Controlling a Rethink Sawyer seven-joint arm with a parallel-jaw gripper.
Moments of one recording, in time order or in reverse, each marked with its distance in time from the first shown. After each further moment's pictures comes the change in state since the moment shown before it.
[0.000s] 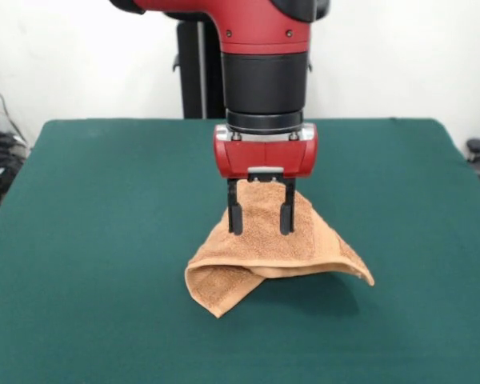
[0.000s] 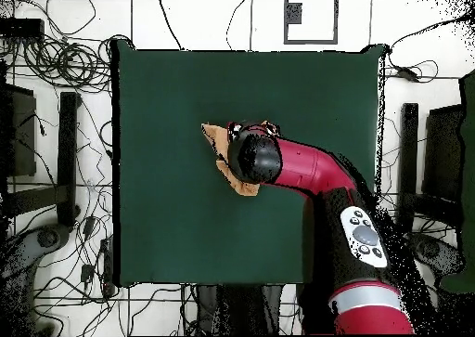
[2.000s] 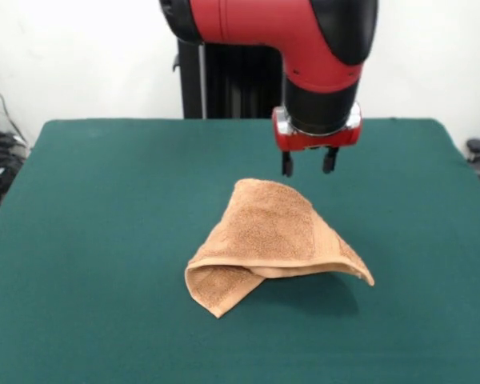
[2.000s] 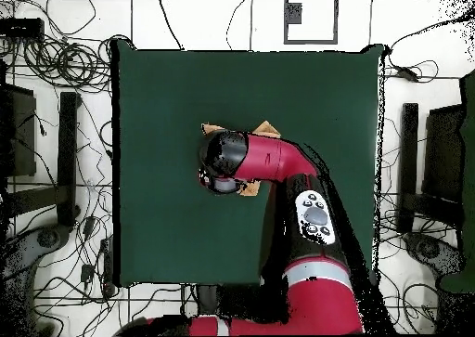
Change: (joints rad) arm 0.152 0.097 -0.091 -0.090 0.019 0.603 0.000
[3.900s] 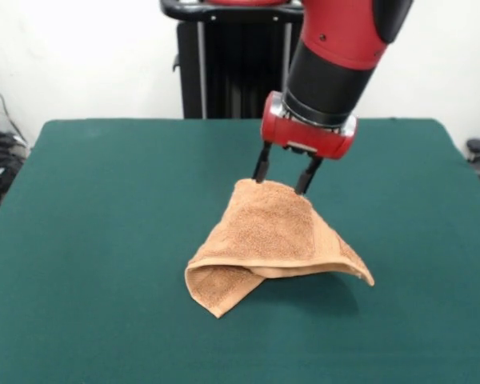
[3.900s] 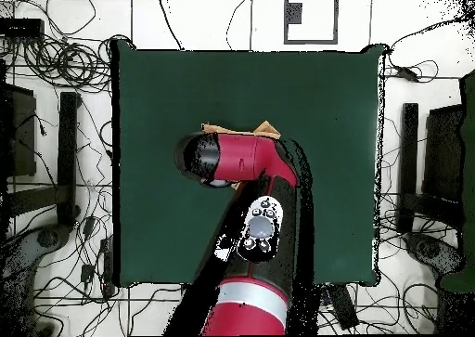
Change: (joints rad) arm 0.239 0.042 -0.309 -0.114 0.009 -0.183 0.244
